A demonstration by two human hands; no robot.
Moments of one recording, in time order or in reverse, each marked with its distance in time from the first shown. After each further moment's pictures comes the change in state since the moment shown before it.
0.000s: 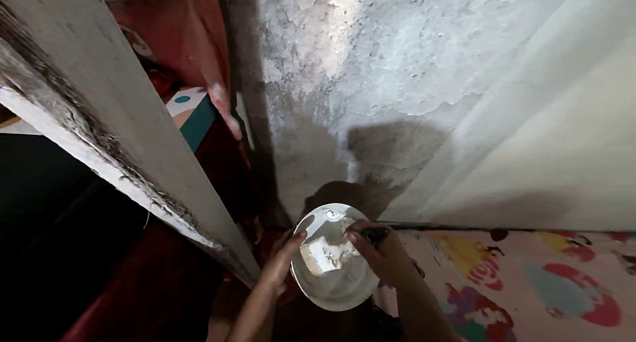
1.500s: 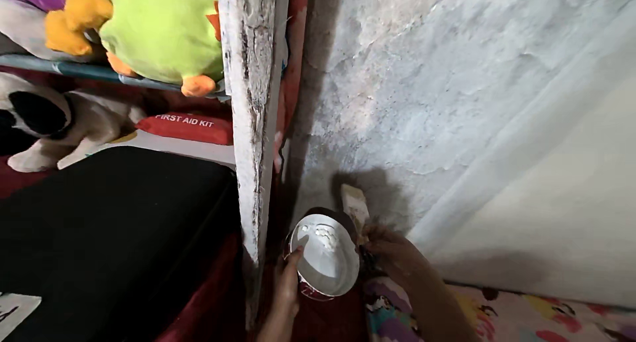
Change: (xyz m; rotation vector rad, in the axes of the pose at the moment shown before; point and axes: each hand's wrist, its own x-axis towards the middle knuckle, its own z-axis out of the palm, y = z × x) left_hand -0.007 0.013 -0.024 -0.315 0.317 0.103; right_hand 0.047 -0.074 0.018 0.465 -0.052 0.327
